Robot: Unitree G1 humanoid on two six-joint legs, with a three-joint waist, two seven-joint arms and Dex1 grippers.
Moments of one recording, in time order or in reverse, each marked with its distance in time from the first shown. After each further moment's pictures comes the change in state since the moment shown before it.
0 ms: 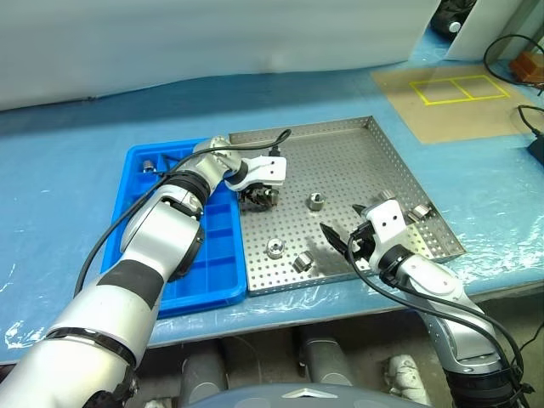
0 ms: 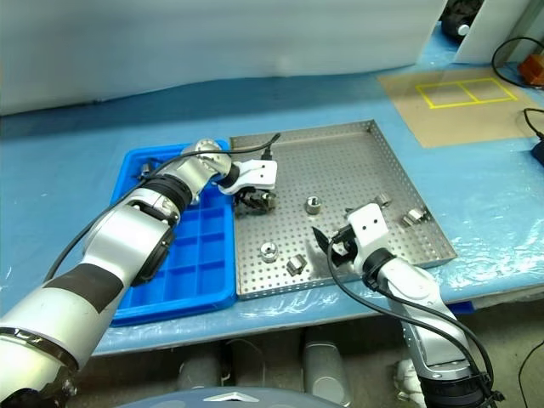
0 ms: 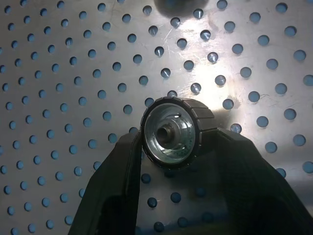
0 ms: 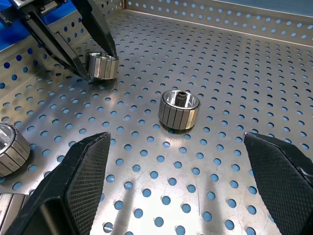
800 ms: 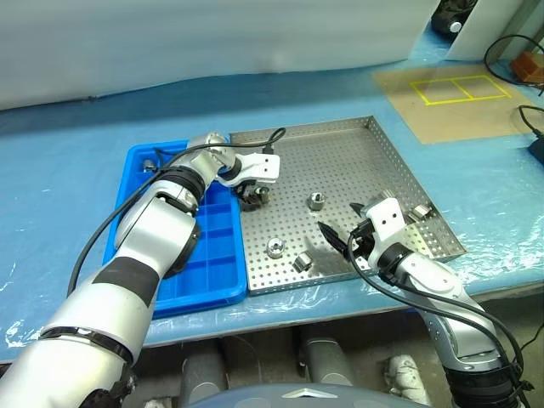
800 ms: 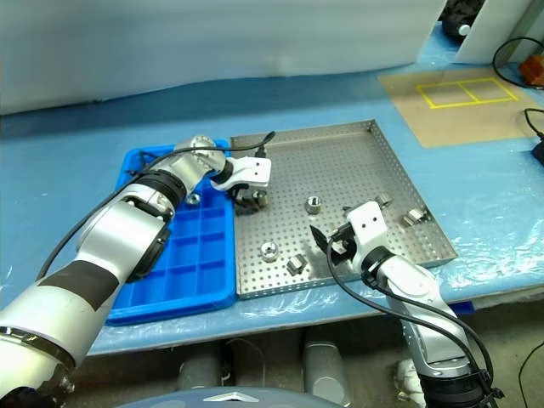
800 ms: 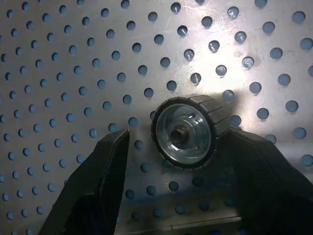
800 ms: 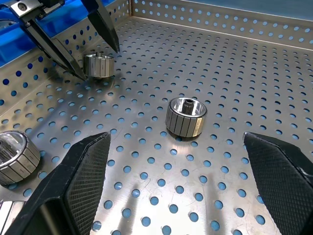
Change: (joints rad) left arm -0.020 0.030 -0.033 0.009 0.039 0.009 0.012; right arm -0.012 -0.003 0.000 0.000 0.025 0.004 0.009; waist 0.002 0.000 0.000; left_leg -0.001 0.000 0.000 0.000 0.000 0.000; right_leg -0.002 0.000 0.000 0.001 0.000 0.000
